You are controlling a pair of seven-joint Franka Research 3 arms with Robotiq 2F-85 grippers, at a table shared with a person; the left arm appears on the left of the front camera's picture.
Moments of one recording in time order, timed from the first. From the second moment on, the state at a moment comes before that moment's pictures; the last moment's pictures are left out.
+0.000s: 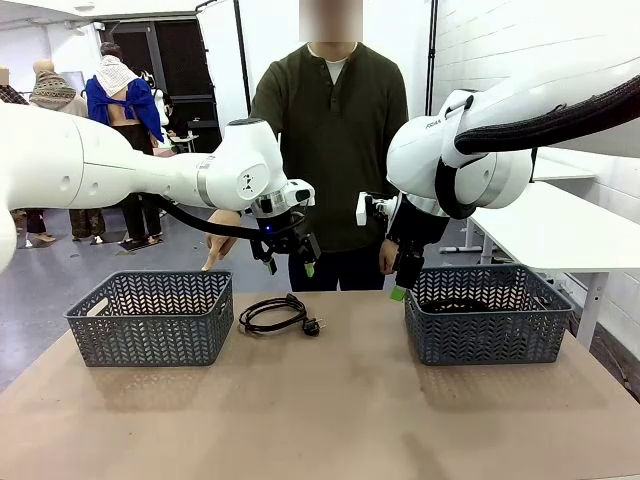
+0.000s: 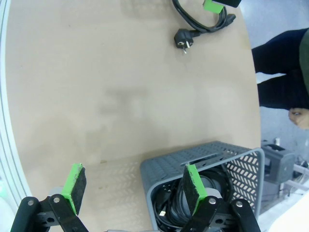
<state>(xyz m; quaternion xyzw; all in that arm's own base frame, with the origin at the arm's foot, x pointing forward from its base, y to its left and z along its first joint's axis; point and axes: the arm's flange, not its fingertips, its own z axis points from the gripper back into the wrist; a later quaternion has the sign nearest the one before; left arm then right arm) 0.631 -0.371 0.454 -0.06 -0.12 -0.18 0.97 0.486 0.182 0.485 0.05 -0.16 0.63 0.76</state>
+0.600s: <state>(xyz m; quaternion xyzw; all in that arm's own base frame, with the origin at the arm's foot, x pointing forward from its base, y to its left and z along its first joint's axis) 0.646 -0.373 0.437 -0.07 -0.09 -0.08 0.99 0.486 0.182 0.485 0.05 -0.16 0.63 0.76</state>
